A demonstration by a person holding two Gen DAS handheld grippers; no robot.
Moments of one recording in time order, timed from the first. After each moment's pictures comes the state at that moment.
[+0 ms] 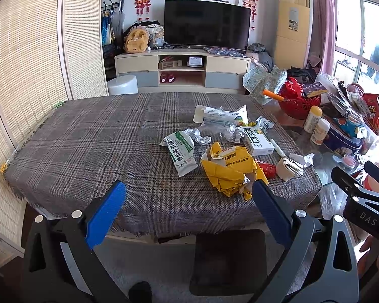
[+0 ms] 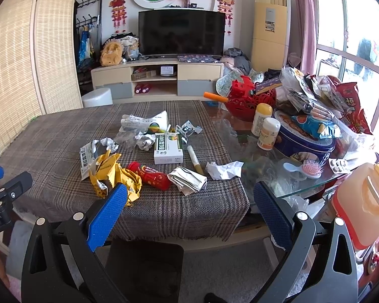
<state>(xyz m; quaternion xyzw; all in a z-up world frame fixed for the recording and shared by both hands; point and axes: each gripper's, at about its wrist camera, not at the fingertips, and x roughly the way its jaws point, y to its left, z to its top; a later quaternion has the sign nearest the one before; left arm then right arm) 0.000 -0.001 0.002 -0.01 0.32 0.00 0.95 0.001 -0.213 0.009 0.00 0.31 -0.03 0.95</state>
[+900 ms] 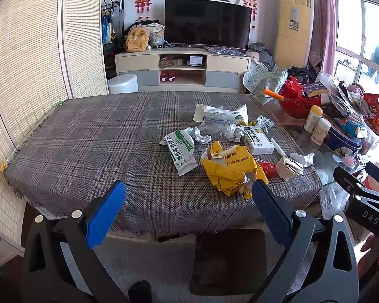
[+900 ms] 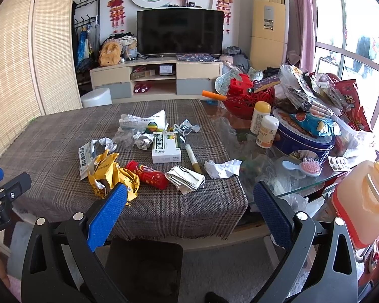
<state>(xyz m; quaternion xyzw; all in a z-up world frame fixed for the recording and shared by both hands) -0.001 0.001 0.000 -0.01 0.32 0.00 0.95 0.002 -0.218 0.008 0.01 0.31 -0.03 0.95</state>
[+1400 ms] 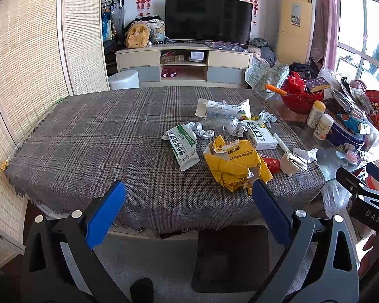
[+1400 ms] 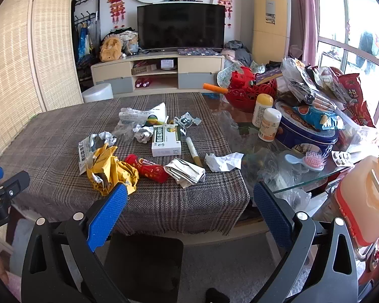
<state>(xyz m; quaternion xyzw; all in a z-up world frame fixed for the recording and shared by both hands) 0.002 0.002 -0.005 -0.01 0.34 0.00 0.94 0.004 -0.223 -0.002 0.01 0.33 -0.02 0.94</state>
